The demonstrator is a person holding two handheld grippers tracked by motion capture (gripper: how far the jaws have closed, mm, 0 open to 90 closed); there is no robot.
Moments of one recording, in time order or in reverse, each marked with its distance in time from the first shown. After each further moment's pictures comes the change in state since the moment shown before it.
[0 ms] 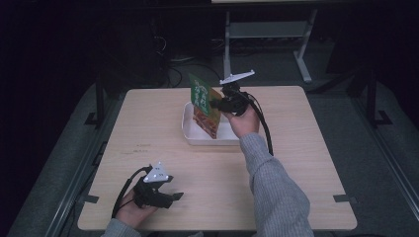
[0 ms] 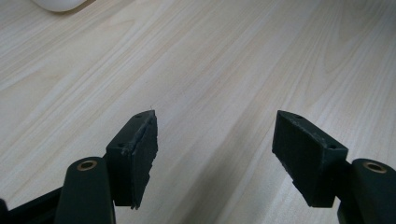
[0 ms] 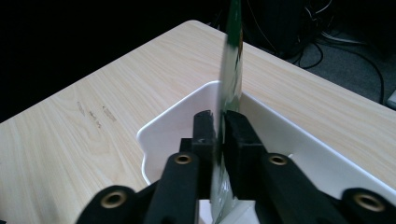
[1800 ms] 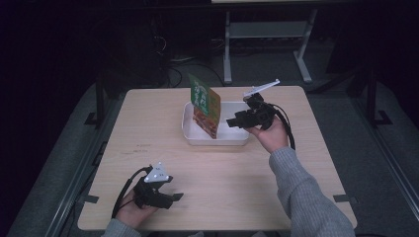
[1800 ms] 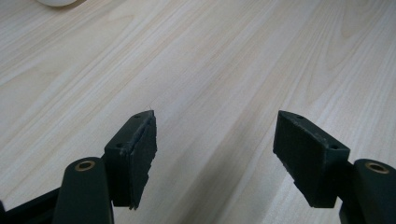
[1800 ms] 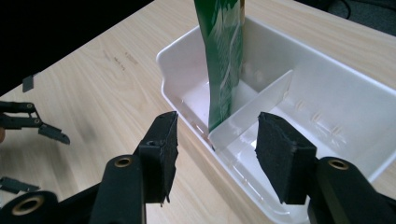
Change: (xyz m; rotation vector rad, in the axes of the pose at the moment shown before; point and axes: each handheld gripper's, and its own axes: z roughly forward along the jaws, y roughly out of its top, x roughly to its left) left arm 0.000 -0.001 0.001 0.011 -0.001 -0.007; right arm -0.013 -0.043 -0.059 0.129 0.079 0.030
